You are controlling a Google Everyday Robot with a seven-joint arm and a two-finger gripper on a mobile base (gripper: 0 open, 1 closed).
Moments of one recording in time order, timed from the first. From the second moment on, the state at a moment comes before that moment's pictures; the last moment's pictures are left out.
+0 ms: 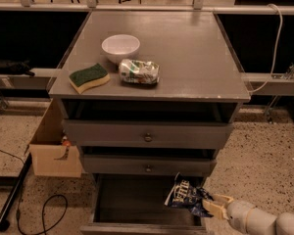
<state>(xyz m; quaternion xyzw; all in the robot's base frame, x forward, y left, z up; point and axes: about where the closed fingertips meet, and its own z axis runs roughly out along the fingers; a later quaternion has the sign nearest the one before) 0.432 -0.233 0.451 -0.18 0.85 0.27 0.41</state>
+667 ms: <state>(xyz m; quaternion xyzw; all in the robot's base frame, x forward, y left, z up) 0.456 -0.199 0.393 -0.22 0.88 0.24 0.34</state>
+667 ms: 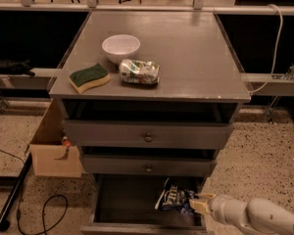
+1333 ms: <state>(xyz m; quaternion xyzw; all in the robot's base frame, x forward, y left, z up) 0.461 -0.185 0.358 -0.23 0.89 0.23 0.32</state>
